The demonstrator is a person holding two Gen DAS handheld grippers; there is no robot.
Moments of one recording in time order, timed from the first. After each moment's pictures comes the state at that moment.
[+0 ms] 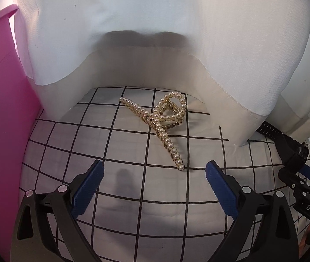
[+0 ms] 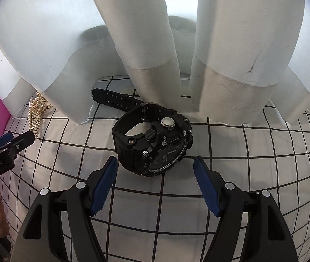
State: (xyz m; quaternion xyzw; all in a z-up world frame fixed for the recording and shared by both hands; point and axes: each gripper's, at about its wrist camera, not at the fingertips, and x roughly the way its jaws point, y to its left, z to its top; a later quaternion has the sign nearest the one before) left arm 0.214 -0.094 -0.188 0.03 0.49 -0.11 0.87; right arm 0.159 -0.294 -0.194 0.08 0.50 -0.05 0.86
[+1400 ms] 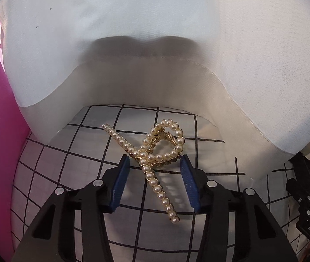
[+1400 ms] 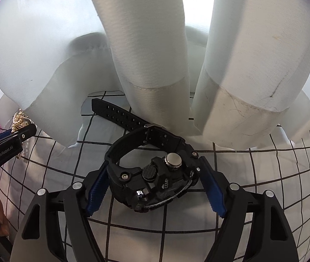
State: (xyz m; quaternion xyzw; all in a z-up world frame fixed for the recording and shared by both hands) left arm 0.268 -0.112 -0.205 0.04 0.45 -0.08 0.89; right arm 0.191 -0.273 -0.205 0.07 0.46 -0.08 0.88
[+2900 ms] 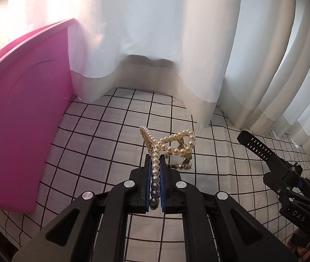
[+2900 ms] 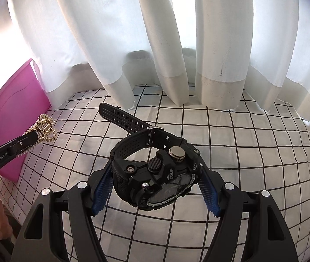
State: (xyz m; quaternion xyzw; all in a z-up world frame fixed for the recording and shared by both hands) left arm 0.104 -0.053 -0.119 -0.02 0.43 -0.12 0.90; right arm 0.053 -0.261 -0.139 0.09 0.42 -0.01 0.90
